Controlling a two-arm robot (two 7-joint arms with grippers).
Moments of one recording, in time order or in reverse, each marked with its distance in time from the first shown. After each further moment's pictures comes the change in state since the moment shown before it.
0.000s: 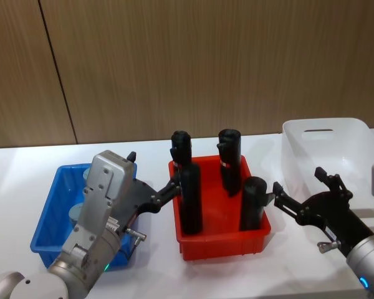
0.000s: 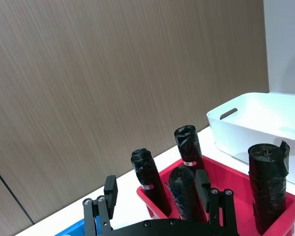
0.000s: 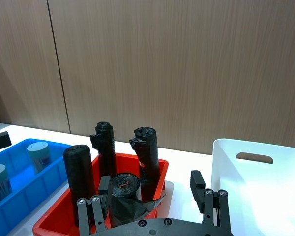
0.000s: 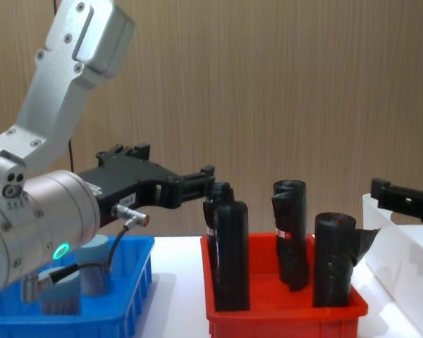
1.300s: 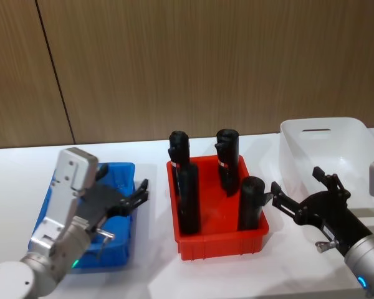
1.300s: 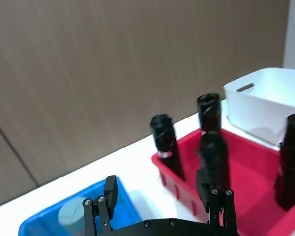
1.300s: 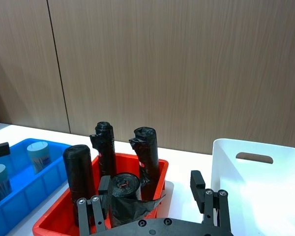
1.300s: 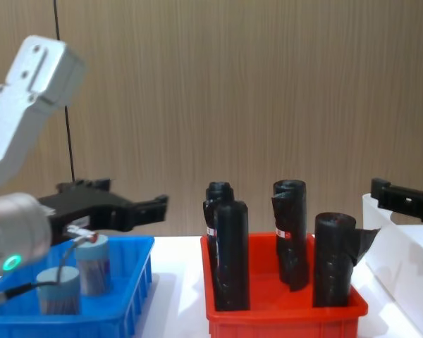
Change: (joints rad) left arm -0.037 0.028 -0.065 0.109 -0.101 0.052 -0.087; right arm 0.000 0.000 0.000 0.000 0.000 0.000 0.000
